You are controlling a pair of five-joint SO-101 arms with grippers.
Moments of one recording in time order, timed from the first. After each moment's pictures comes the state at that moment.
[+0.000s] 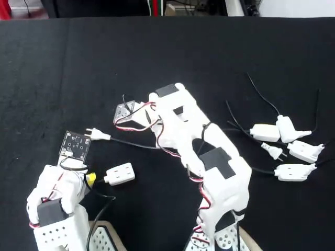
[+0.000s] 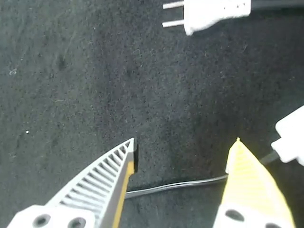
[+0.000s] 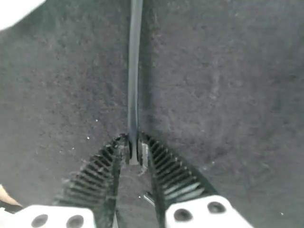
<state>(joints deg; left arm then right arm) -22.9 -104.1 92.2 76.5 -34.6 -25.4 21.1 8.0 78.5 58.9</state>
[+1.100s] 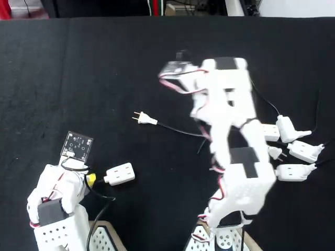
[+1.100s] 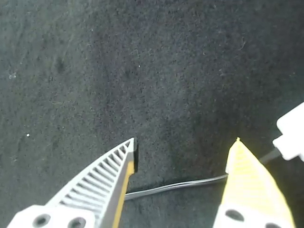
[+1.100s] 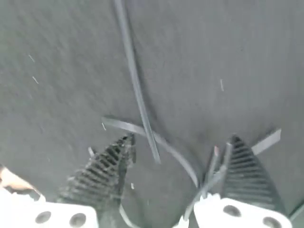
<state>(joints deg) -22.9 -104.1 92.8 76.4 -36.3 -8.4 17.4 -6.9 90.3 56.4</state>
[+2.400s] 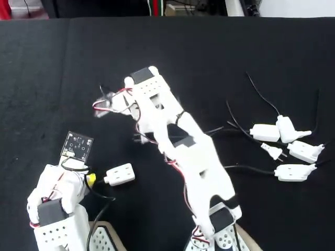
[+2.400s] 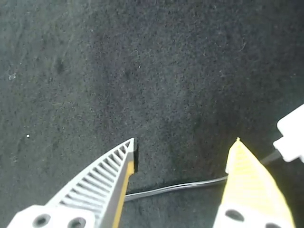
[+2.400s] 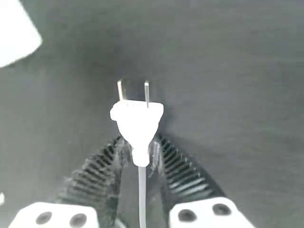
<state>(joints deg) -22.9 -104.1 92.8 76.4 -36.4 -29.9 47.8 -34.6 98.9 69.7</state>
